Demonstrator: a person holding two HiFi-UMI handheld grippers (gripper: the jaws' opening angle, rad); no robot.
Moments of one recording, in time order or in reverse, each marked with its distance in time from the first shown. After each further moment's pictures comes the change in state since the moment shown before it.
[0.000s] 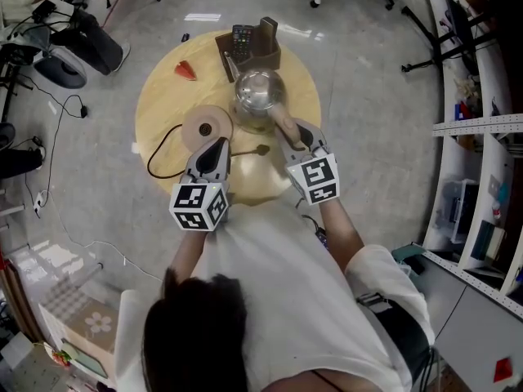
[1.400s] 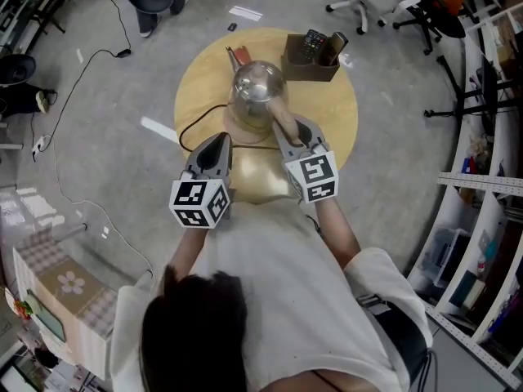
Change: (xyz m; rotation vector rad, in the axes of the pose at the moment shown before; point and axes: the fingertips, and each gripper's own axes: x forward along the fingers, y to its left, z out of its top) left arm -0.091 0.074 0.012 -0.118 -0.142 0.206; right arm 0.053 0.104 0.053 -0.064 -0.039 0.188
